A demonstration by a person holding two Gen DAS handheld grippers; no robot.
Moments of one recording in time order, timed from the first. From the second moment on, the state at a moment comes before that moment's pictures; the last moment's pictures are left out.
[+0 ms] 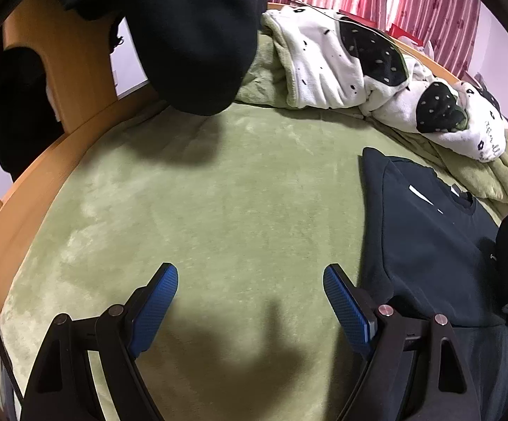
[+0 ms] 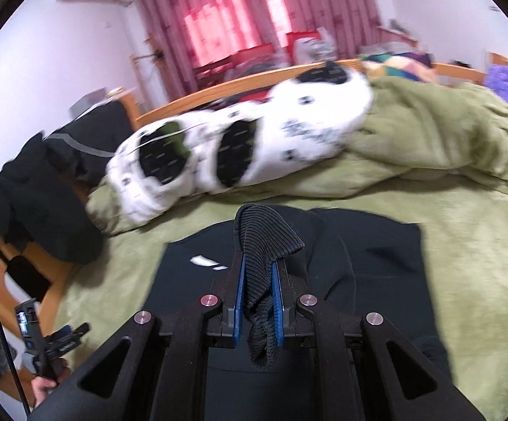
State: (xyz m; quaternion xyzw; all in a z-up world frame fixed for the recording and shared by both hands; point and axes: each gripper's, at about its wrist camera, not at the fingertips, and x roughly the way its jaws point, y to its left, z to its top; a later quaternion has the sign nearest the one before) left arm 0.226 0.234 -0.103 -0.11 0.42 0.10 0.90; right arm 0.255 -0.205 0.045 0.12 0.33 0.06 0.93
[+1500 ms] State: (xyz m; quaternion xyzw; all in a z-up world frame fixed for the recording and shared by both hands) left arm 0.304 0.045 -0.161 -0.06 0.44 -0.04 0.89; right arm 0.211 -0.363 -0.107 0.11 0.37 -0.02 0.92
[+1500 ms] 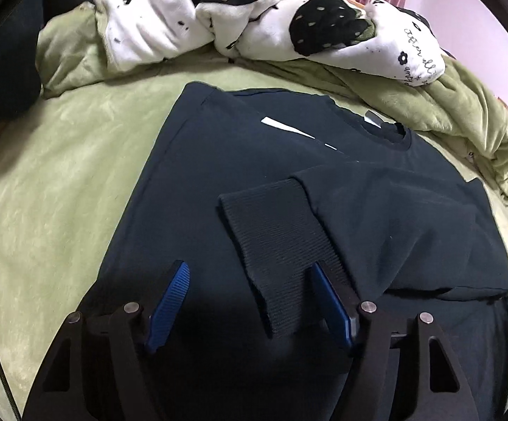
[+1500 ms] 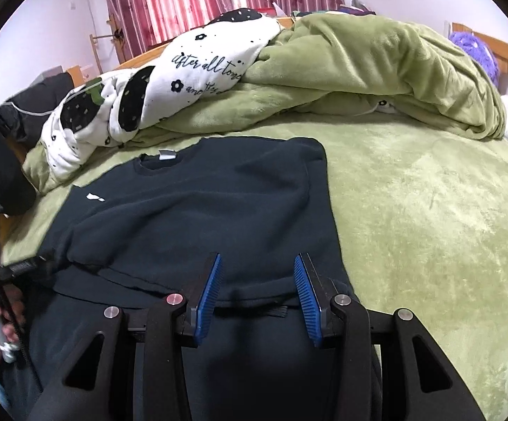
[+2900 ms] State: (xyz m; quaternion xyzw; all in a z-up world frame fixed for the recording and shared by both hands) left arm 0.319 0.049 -0.157 -0.05 0.41 -0.05 0.91; right arm 0.224 -0.374 -0.141 0.09 0.41 -0.07 0.90
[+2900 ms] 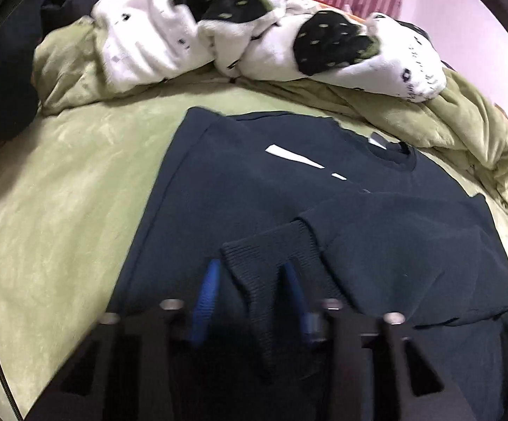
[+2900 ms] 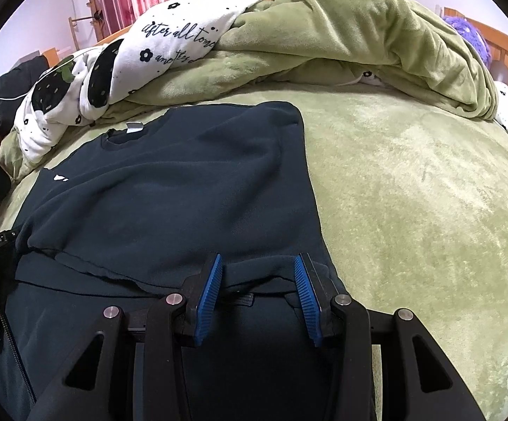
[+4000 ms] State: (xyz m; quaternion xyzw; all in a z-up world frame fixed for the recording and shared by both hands) left arm 0.242 0.077 -0.111 -0.04 0.37 -0.02 0.93; right arm 0.187 -0.354 -0.116 0.08 0.41 -0.06 0.91
